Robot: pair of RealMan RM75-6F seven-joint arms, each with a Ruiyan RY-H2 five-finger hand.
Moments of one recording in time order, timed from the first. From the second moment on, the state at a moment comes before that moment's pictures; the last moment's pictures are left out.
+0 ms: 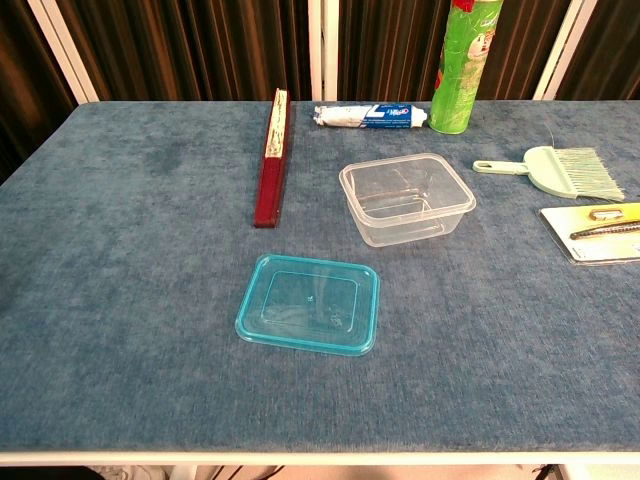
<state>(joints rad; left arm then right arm) -0.08 -1.21 -0.04 -1.64 1.50 1.52 0.11 0.06 -1.11 0.04 -1.54 -1.58 1.53 0.29</state>
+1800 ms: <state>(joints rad) -0.12 -1.22 -0.07 -1.56 1.44 1.44 0.01 0.92 -1.76 0.30 -1.08 -1.21 0.65 -0.18</state>
